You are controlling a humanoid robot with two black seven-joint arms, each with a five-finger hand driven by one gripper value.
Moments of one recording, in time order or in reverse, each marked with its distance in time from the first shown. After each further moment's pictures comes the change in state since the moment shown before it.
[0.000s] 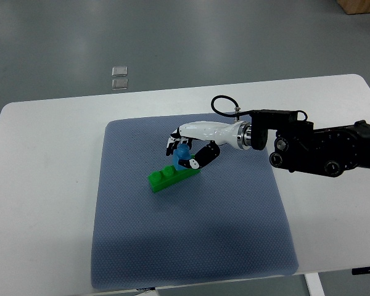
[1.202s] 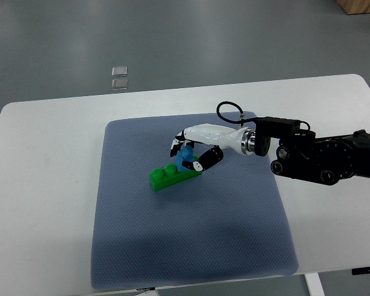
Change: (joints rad) left arm 0.000 0.000 0.001 -0.001 0.000 0.000 0.000; right arm -0.071 0.032 -0.003 -0.087 -0.059 -0.066 0.080
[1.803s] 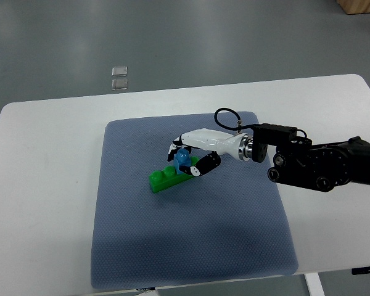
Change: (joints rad) left arm 0.000 0.000 0.001 0.002 0.000 0.000 0.000; right arm -0.029 0.018 0.000 -0.011 -0.007 -0.031 0.009
